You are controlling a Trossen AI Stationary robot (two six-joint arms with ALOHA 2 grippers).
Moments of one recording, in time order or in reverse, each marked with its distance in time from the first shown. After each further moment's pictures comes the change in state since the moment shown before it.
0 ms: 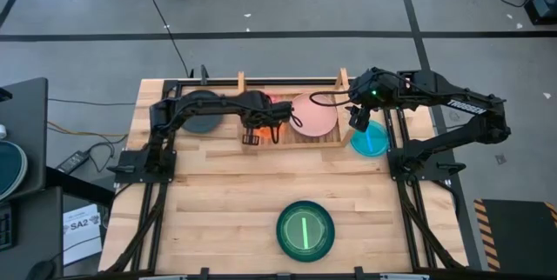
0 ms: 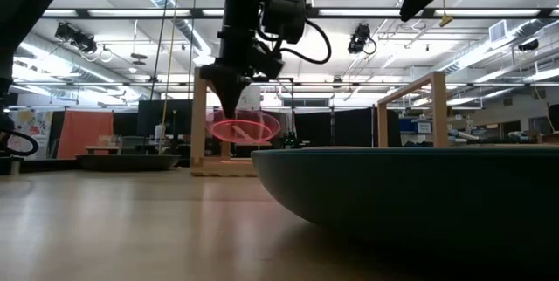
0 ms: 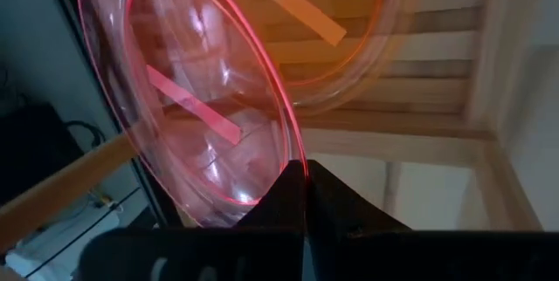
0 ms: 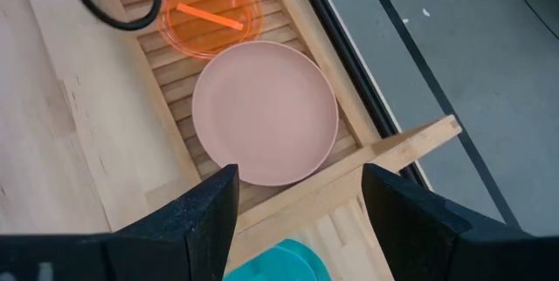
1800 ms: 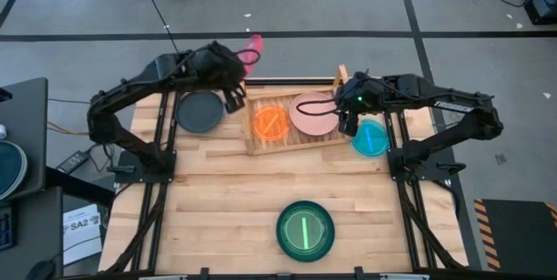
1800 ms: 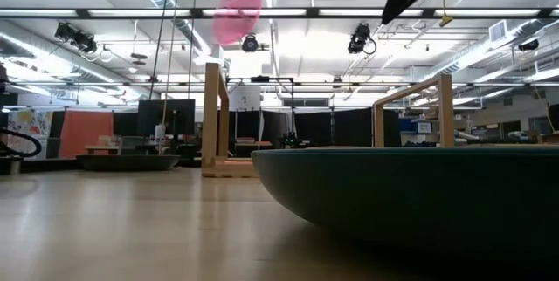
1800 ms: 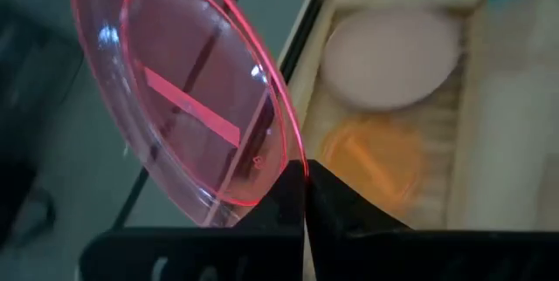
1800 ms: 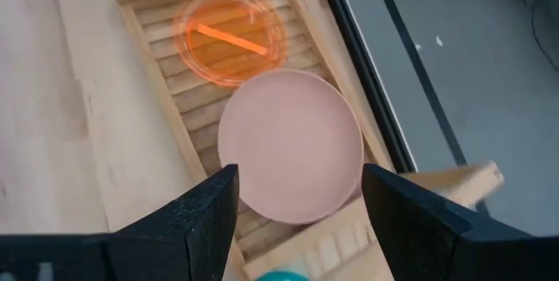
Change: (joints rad) left arm 0.095 -0.538 0.106 0.156 0.114 -0.143; right arm 0.057 0.088 0.001 0.094 0.002 -0.066
